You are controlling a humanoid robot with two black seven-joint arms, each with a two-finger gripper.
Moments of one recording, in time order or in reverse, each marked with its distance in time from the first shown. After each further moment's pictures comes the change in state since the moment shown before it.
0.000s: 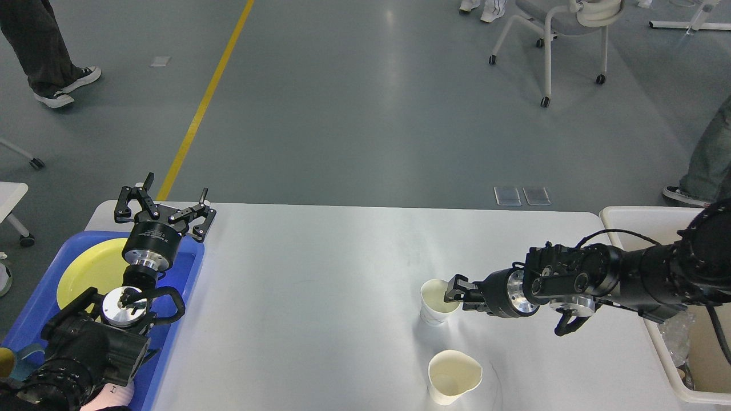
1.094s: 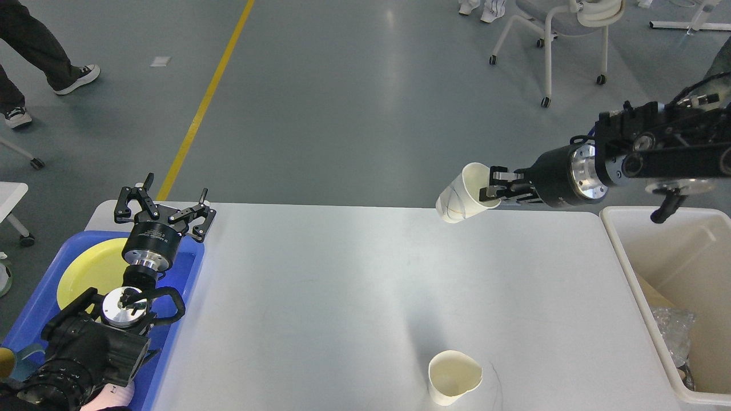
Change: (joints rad) left arm 0.001 0.000 0.000 0.000 0.000 0.000 0.000; right arm 0.766 -0.292 -0.119 0.471 -0.144 0.139 -0.001
